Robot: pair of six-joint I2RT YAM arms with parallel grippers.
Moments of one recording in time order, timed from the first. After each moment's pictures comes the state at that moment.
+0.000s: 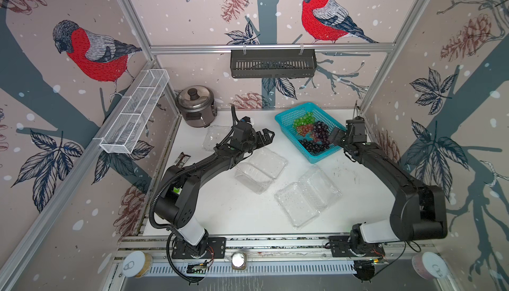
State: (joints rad) left arm -0.50 1.64 1.05 0.10 0.26 -0.82; right arm 0.16 1.43 1.01 -0.27 0.20 0.45
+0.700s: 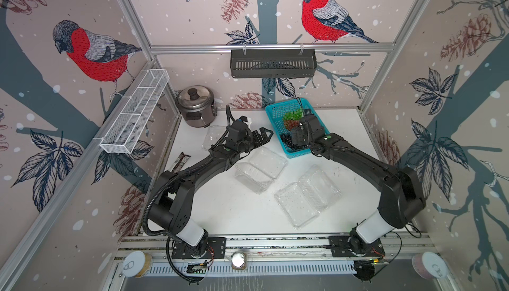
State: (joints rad) left arm -0.46 1.56 1.01 0.12 0.34 -0.88; right arm 0.59 1.65 1.29 -0.36 0.38 0.24
